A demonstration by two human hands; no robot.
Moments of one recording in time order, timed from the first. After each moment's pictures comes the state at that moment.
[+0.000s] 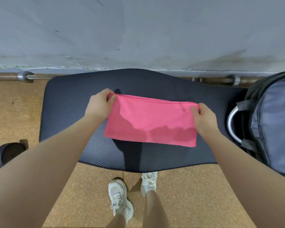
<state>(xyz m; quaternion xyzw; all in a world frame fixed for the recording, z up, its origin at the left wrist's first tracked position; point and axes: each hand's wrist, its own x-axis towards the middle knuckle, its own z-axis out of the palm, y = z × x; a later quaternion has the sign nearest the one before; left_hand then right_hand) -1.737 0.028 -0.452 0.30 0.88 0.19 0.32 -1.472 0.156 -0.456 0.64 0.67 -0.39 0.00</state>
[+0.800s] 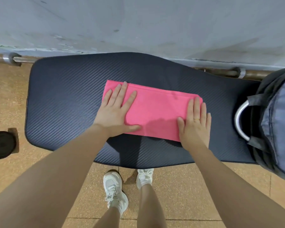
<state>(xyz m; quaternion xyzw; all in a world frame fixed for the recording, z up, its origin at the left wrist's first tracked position) -1.696 -0.007 -0.502 0.63 0.75 -0.06 0.20 -1.463 0.095 -0.499 0.52 0.82 -0.16 0.16</state>
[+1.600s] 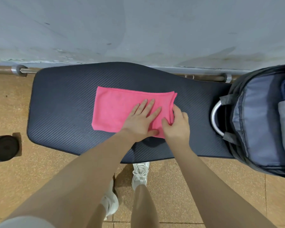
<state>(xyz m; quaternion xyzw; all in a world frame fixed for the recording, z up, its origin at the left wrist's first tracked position) -1.594 0.042 -0.468 0.65 0.70 -0.06 0.31 -1.473 0.093 -0.426 0.62 0.64 -0.44 -0.04</state>
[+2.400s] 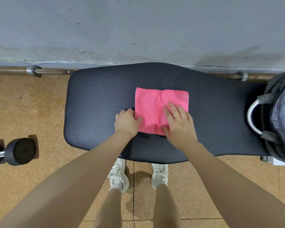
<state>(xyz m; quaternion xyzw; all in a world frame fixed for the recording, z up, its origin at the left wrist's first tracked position) -1.714 -0.035 -0.459 0.26 0.85 0.11 0.44 -1.553 0.038 -0.463 0.38 0.90 -0.17 0.14</state>
